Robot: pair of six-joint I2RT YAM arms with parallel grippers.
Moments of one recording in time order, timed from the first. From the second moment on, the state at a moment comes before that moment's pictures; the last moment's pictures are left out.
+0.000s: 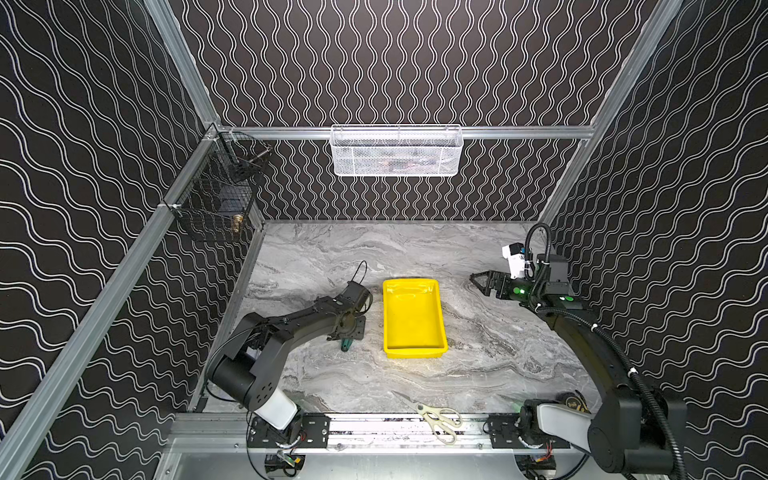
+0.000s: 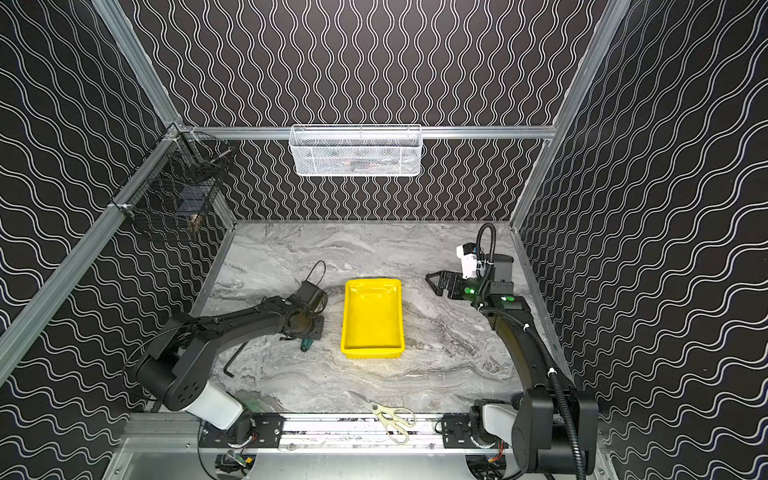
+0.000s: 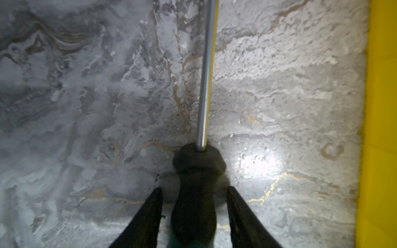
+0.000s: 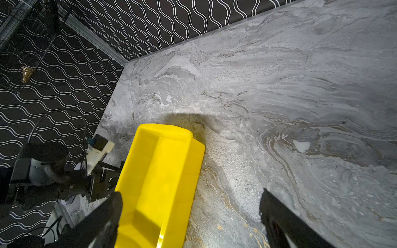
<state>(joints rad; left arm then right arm) -0.54 1.60 0.81 -0.51 -0.13 -0.41 -0.01 1.21 0.84 -0.29 -0.66 0.22</state>
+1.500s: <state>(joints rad) -0.54 1.49 0.90 -0.70 -0.08 -0.41 -0.01 1.22 0.84 -0.29 -0.65 0.22</state>
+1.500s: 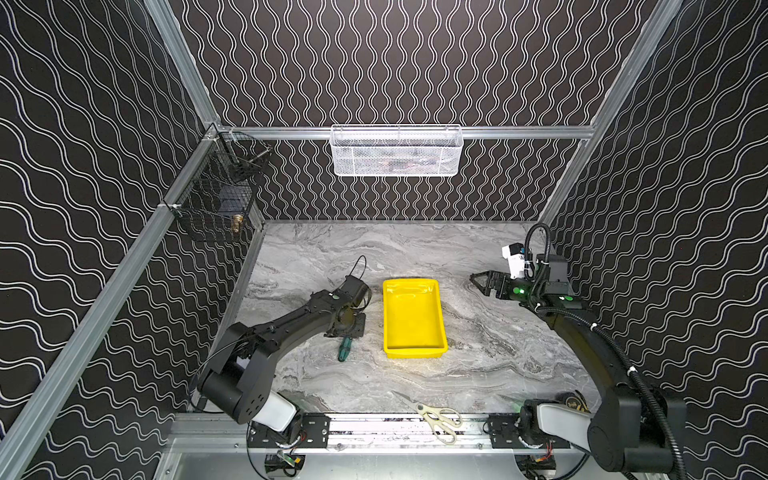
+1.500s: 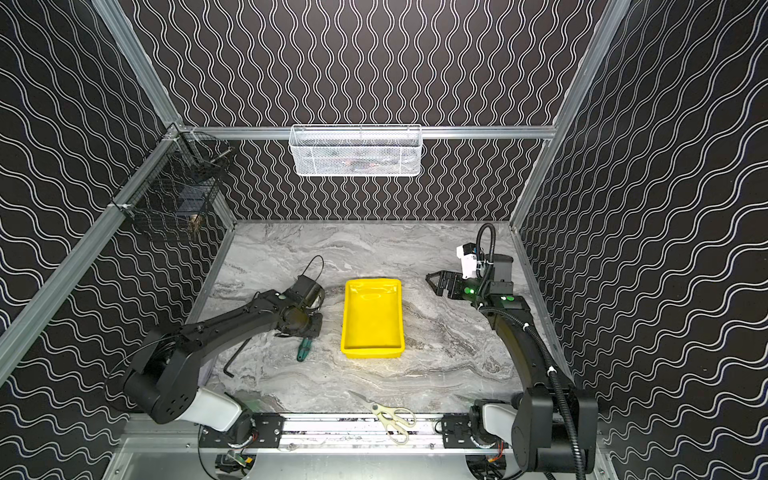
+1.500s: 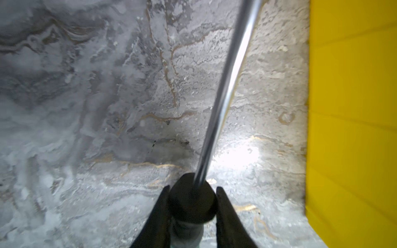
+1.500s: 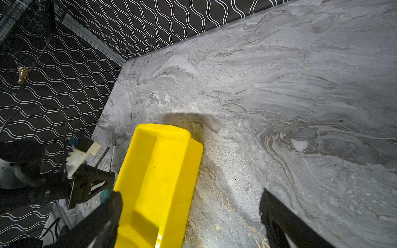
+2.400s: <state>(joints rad) -0.62 1.45 1.20 -0.95 -0.02 -0.38 -0.01 1.23 0.85 -0.30 -0.65 0.22</state>
